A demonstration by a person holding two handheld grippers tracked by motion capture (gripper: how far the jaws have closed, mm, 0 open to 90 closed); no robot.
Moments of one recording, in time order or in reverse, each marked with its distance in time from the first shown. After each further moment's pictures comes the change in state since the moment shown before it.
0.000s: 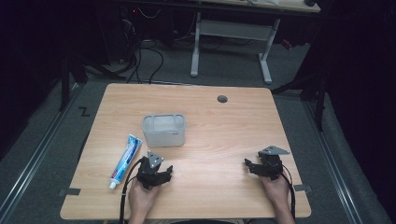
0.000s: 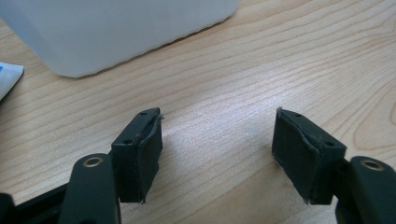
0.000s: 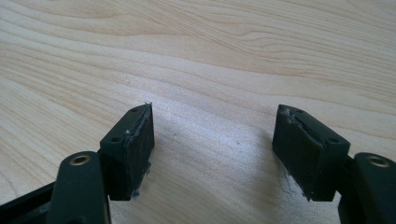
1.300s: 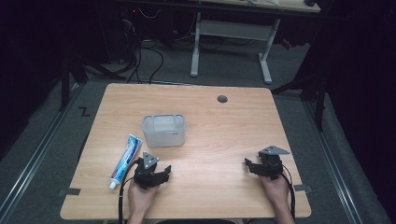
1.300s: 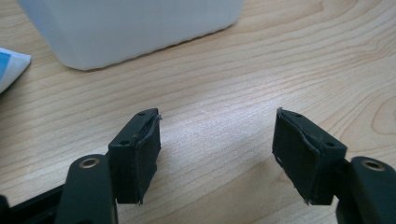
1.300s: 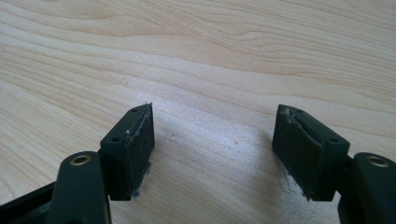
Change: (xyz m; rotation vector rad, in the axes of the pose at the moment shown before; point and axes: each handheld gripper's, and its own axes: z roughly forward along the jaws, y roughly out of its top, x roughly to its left) left arm 0.007 -0.004 -0.009 -0.043 -0.033 -0.073; right arm 0.000 0.000 0.000 0.001 -0.008 0.010
